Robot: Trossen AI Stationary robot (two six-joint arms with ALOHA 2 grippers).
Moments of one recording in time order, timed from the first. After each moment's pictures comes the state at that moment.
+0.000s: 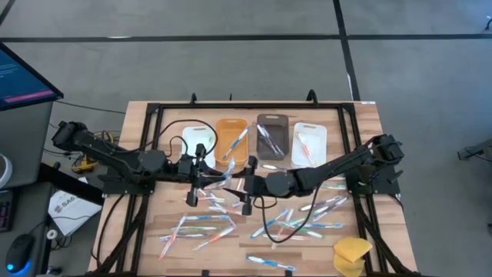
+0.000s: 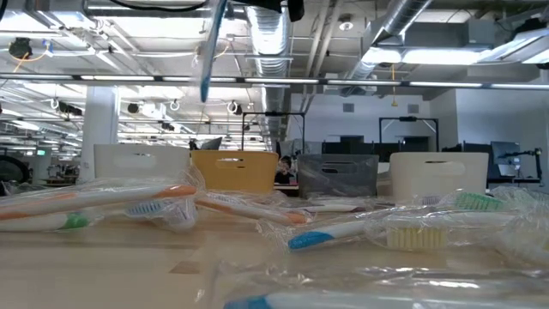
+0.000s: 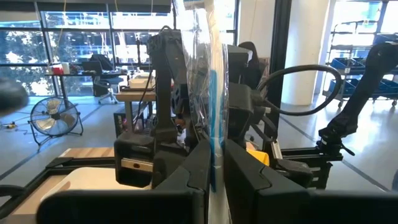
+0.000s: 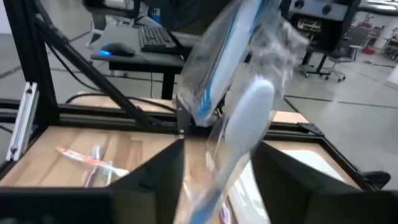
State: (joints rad) left arm -0.33 1.05 0.66 0.49 -0.25 0.03; right arm 0.30 1.78 1.20 0.40 0.44 -0.08
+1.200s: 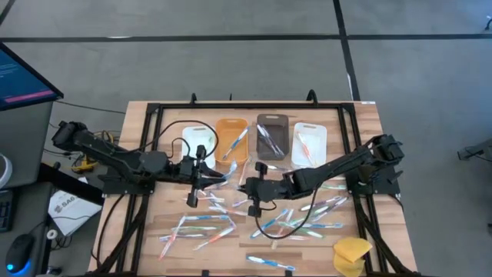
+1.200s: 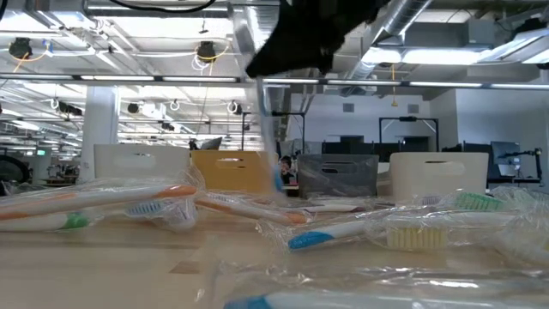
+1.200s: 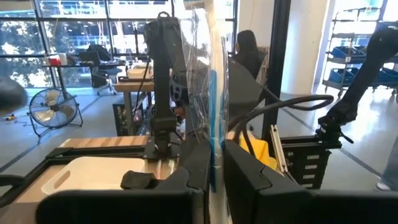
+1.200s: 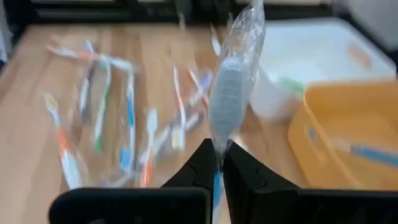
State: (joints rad) left arm -0.33 1.05 0.66 0.44 -0.25 0.03; right arm 0.30 1.78 1.20 -0.08 0.42 0.24
